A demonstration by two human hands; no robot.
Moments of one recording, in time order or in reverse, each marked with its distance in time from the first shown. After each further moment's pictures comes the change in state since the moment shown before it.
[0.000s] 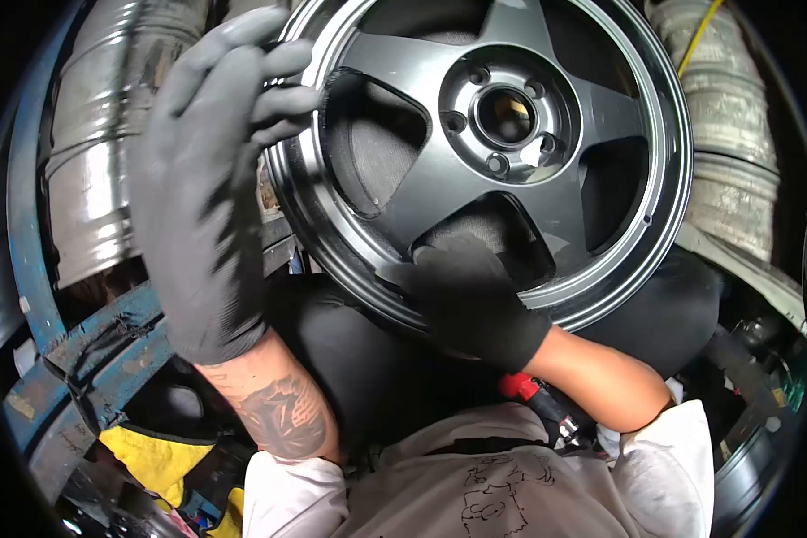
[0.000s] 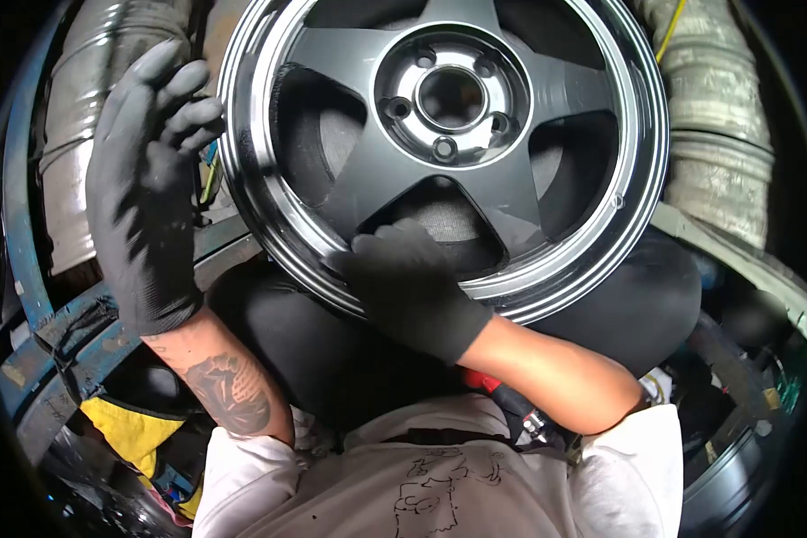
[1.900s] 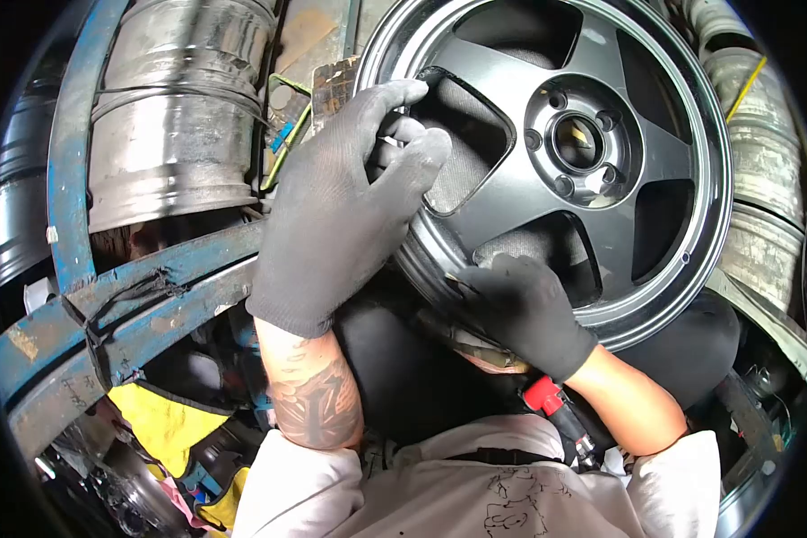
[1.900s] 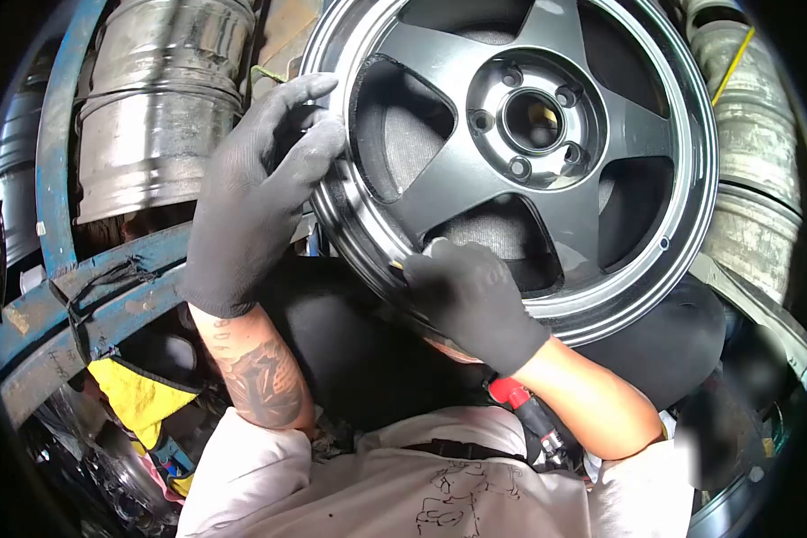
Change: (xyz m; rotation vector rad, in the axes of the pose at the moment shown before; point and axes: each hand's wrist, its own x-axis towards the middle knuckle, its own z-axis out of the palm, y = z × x) left_hand -0.019 -0.013 -0.024 0.638 -0.236 -0.030; right_hand 0.001 0.006 0.002 0.296 0.003 0.002
